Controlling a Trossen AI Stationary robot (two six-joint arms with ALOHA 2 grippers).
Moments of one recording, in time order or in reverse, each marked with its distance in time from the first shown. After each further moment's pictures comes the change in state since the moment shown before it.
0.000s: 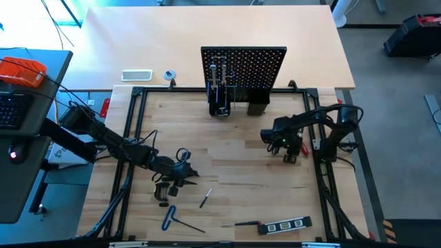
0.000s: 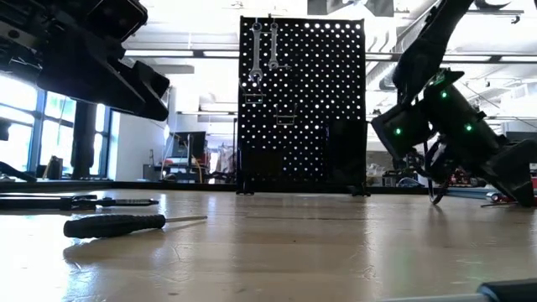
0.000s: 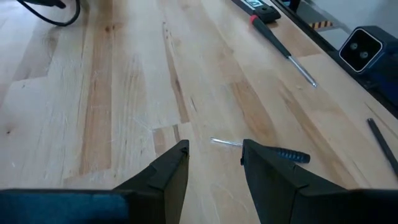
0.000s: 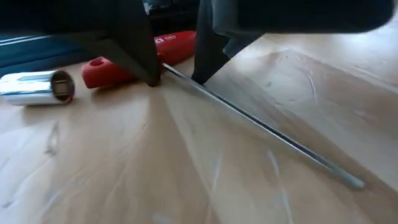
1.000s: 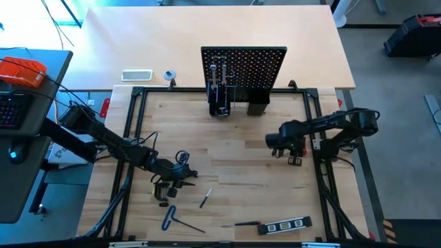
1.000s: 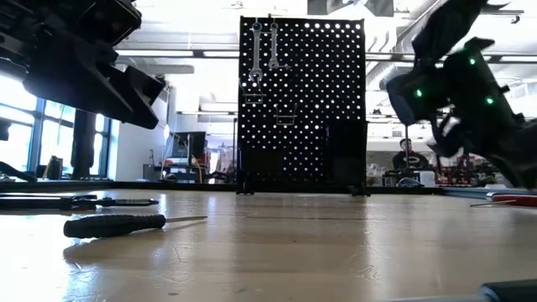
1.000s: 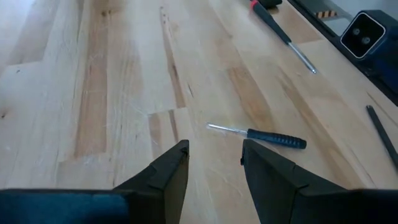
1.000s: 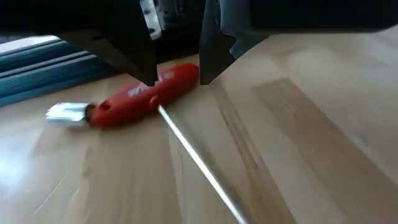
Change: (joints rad) left arm -0.031 -0.003 0.000 -0.049 -0.027 -0.029; right arm 0.128 -0.235 -0.009 -0.092 0.048 0.038
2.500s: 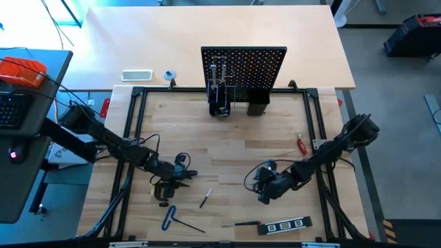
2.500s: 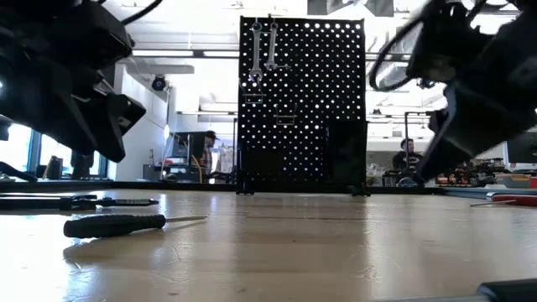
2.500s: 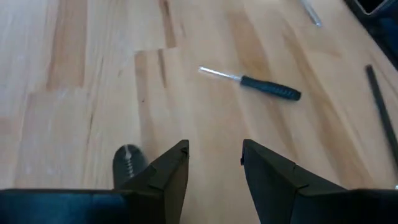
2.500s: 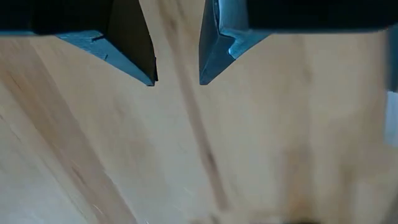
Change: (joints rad) left arm -0.015 -0.008 0.000 -0.168 0.044 -0.129; right arm 0.695 0.051 -0.031 1.134 0.357 0.628
